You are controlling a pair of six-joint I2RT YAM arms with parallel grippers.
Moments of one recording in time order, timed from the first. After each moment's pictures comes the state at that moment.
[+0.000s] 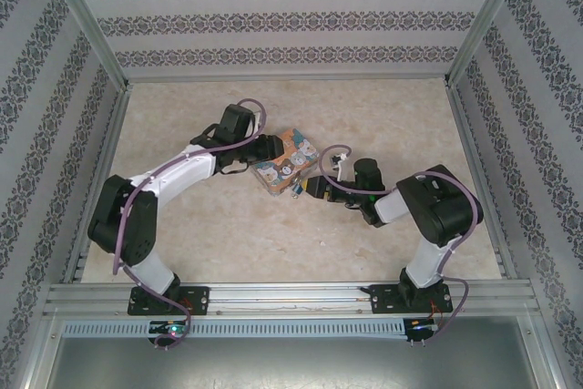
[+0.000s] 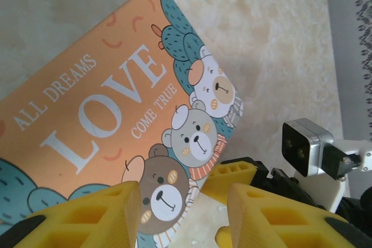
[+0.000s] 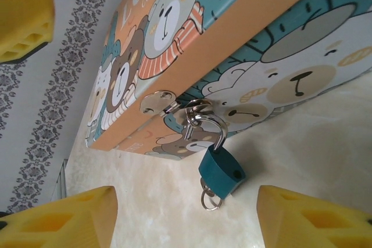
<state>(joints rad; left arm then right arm) -0.44 1.67 1.16 -0.28 0.37 -0.64 0.39 1.79 0.46 0.87 -0.72 0.74</state>
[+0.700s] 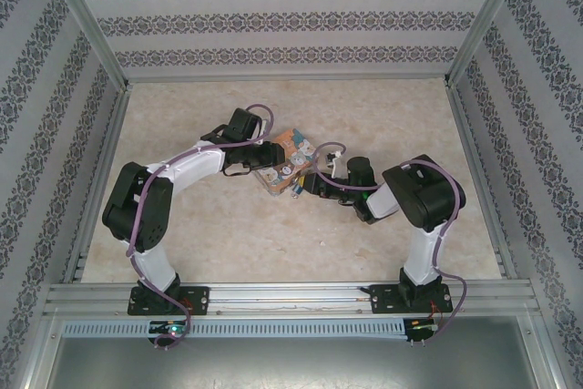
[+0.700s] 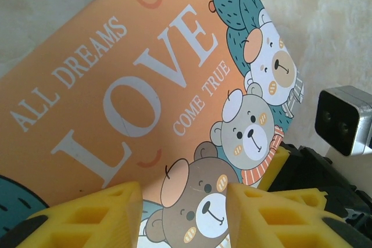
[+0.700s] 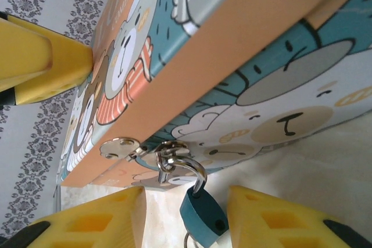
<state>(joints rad) -0.44 1.77 1.19 -0.34 0.37 -0.58 0.40 1.92 0.53 0.97 -0.68 0.78</state>
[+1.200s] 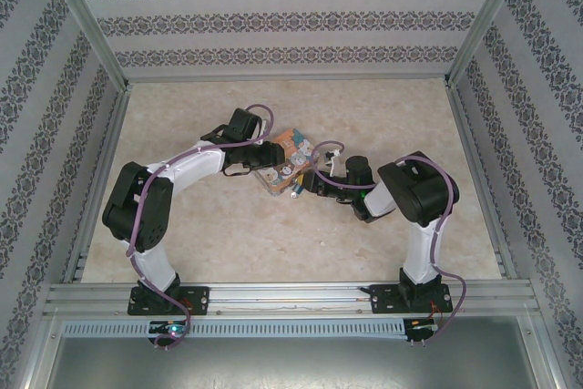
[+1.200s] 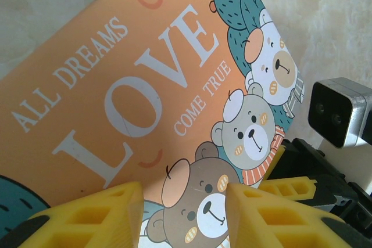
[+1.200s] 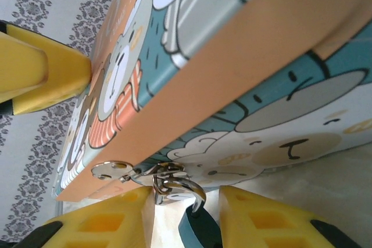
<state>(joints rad) -0.44 1.77 1.19 -0.34 0.37 -0.58 0.40 1.98 0.55 1.04 -0.70 0.80</state>
